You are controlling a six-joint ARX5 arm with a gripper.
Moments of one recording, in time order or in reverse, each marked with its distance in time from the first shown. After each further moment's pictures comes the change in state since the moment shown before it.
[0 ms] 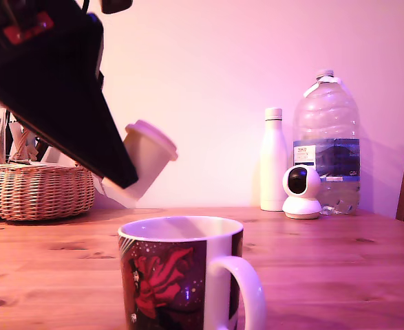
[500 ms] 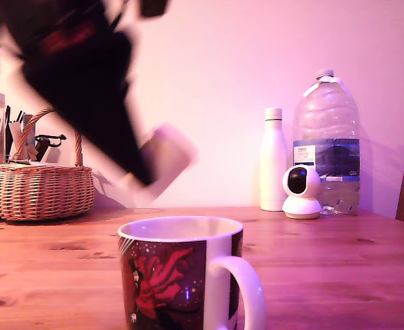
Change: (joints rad) arm -0.028 0.161 0.185 -0.129 -0.040 0.083
